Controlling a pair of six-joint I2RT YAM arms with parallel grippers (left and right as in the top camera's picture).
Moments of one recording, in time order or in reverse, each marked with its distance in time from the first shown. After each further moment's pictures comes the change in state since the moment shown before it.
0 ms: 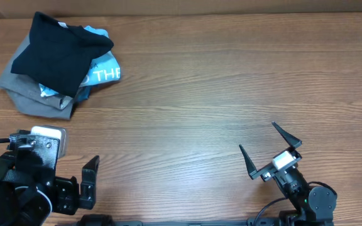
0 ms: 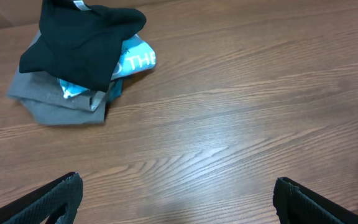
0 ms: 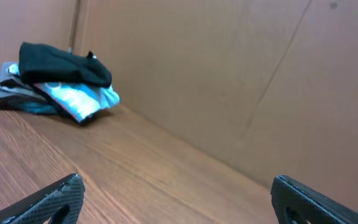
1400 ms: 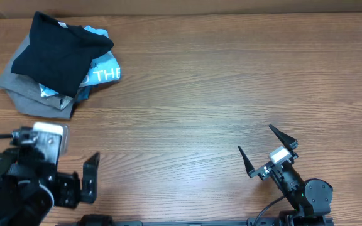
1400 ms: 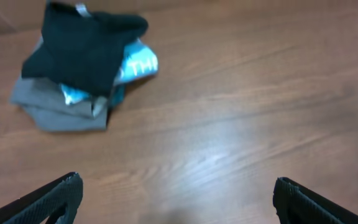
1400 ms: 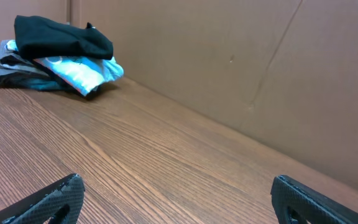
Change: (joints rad) left arm 0.000 -0.010 -0.052 0.067 -0.007 0.005; right arm 0.000 0.000 0.000 -0.142 0.019 0.000
